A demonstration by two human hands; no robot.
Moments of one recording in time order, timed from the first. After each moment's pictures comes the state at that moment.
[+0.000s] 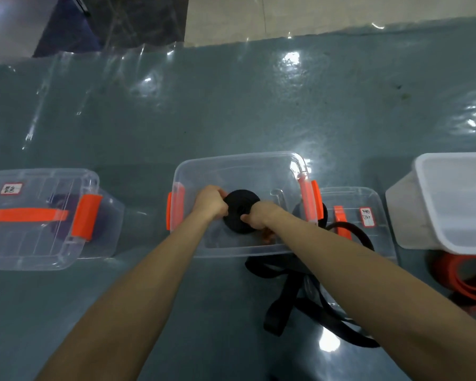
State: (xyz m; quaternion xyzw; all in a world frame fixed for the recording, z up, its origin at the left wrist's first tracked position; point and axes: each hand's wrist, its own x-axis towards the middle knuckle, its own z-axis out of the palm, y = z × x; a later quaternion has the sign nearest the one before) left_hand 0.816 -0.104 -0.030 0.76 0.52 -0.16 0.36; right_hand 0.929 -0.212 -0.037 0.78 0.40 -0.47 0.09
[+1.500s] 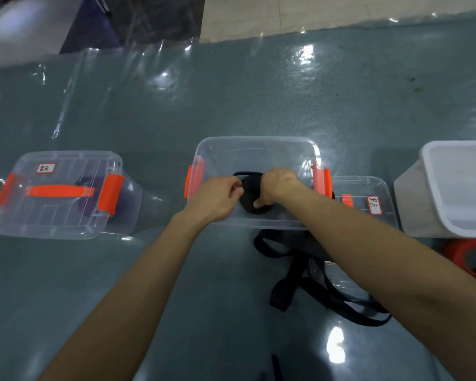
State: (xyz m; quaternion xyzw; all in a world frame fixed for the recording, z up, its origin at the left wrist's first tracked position) left_hand 0.771 -0.143 0.042 0.89 0.36 -0.10 0.26; right_hand 0.935 -0.204 0.013 0.80 0.50 -0.26 0.21
